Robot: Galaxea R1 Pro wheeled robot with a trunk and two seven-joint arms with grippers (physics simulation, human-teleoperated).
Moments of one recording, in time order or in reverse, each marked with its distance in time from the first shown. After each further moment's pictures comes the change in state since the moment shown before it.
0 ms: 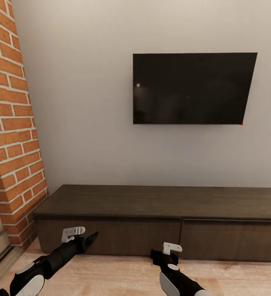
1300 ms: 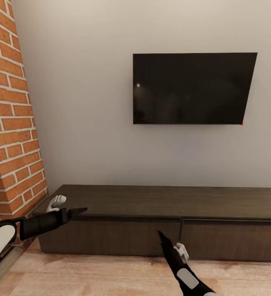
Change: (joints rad) left arm -0.136 -0.010 0.455 -0.060 0.188 0.735 -0.254; right arm 0.001 -0.011 -0.677 0.120 -0.341 -0.016 0.783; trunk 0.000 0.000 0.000
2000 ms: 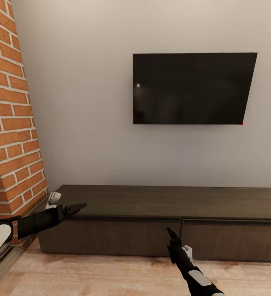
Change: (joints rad) left arm 0.002 -0.003 0.041 0.000 0.006 0.010 -0.182; right arm -0.005 -0.047 -0.206 0.026 -0.105 0.257 0.153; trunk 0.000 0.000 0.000
